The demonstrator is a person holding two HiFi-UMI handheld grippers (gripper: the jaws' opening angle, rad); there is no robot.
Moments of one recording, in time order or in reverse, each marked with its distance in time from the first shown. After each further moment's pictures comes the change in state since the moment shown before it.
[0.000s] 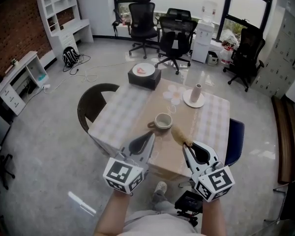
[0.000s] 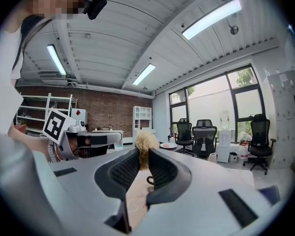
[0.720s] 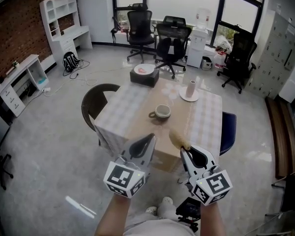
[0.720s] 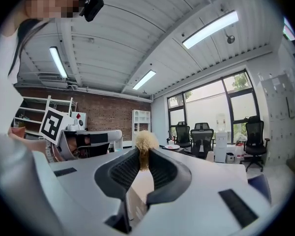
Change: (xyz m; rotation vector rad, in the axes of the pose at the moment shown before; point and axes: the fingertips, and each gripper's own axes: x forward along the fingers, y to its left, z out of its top) left arm -0.096 -0.061 0.036 0.035 -0.056 -0.019; right arm -0.080 0.085 0.017 0.012 -0.042 -0.036
